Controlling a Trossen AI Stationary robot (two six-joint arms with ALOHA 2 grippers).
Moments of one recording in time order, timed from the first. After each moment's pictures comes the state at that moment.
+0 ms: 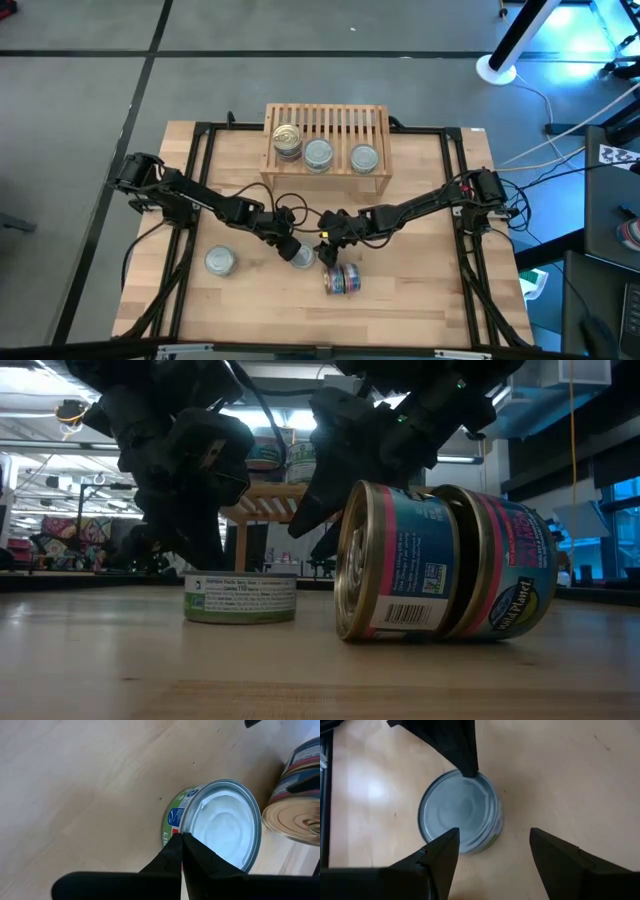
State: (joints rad) left arm -0.17 1.58 0.72 -0.12 0.01 -1.04; right arm 0.19 1.89 1.15 -0.05 0.06 0.65
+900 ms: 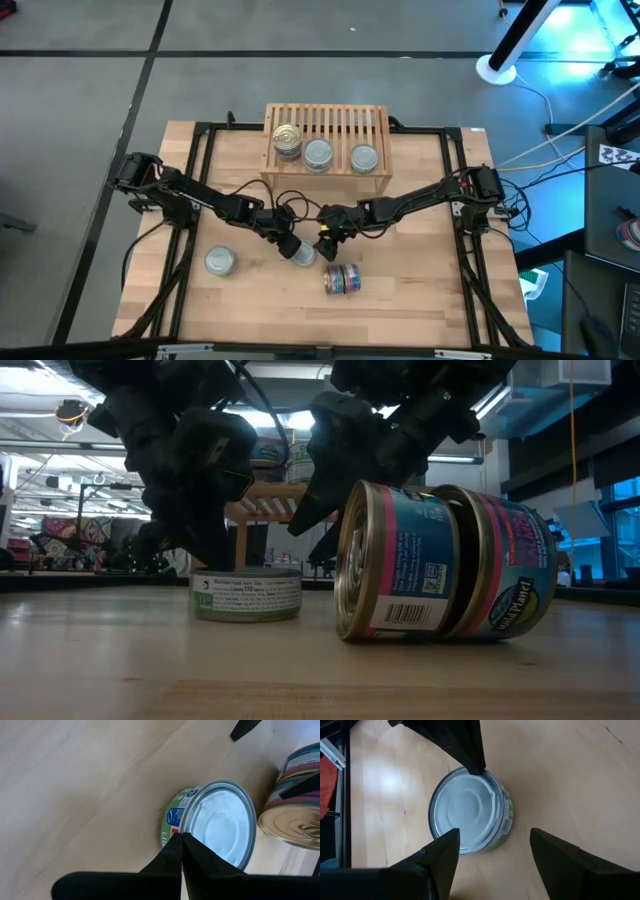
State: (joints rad) left arm -0.15 1.56 0.72 -0.10 0.01 -1.00; right arm 0.12 1.89 1.15 -0.04 -0.10 0.65
